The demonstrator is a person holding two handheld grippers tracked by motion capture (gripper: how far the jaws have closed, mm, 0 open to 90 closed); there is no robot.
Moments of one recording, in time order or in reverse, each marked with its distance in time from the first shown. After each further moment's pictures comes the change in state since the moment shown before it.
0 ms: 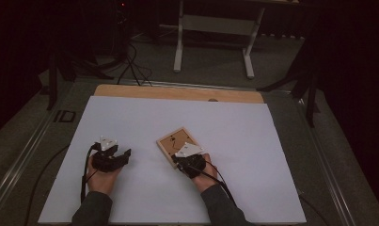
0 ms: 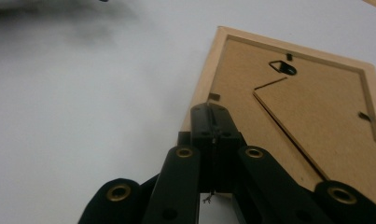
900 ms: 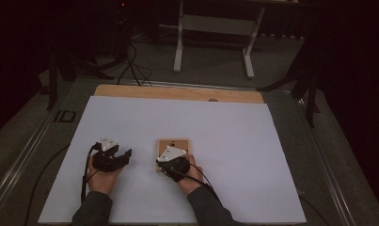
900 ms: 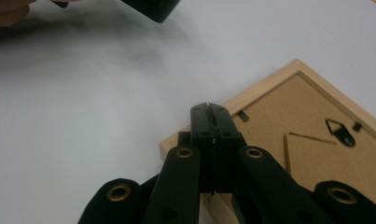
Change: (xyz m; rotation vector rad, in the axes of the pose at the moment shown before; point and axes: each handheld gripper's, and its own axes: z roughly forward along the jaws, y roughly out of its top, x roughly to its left) left arm -0.002 0.000 0.000 -0.004 -0.008 0.009; right arm 0.036 0.022 0.021 0.009 0.048 -0.075
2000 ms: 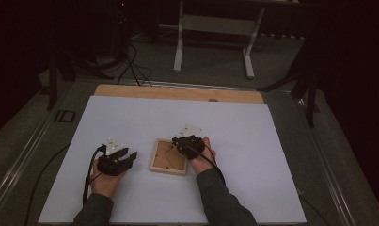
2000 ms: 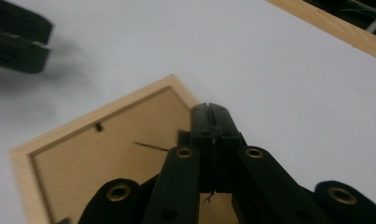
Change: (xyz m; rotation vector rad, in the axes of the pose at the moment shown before) left arm -0.017 0.000 -0.007 -0.018 -0.106 0.076; right arm -0.072 0.008 -0.011 -0.026 -0.111 0.129
